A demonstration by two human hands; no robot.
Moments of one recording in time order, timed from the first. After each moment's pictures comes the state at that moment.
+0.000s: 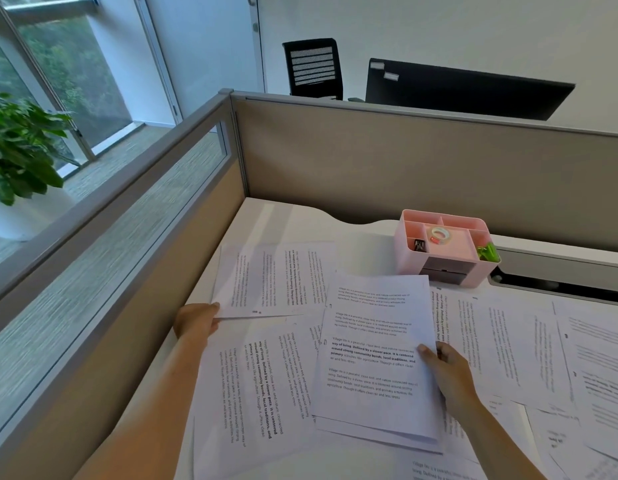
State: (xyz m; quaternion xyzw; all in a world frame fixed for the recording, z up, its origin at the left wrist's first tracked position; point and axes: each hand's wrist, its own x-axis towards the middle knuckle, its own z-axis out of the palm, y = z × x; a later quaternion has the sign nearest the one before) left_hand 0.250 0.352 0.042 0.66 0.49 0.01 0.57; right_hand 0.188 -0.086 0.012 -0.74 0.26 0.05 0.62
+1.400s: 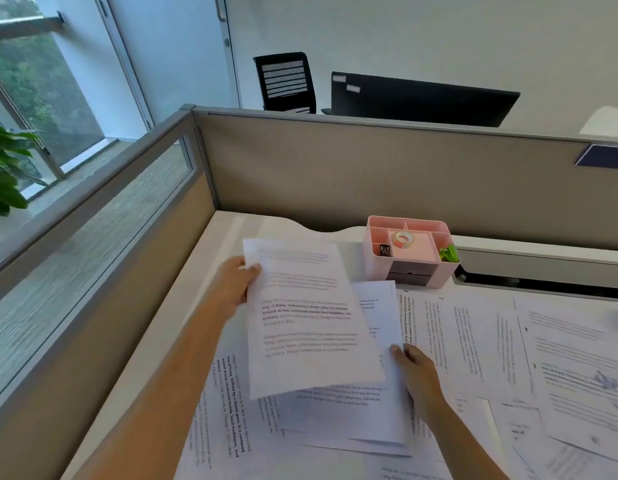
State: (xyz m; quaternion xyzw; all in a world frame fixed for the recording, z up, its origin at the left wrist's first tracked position) left_hand 0.296 0.235 0.132 0.69 0.19 -0.08 0.69; right_hand 0.185 -0.088 0.013 -0.73 0.25 0.04 0.64
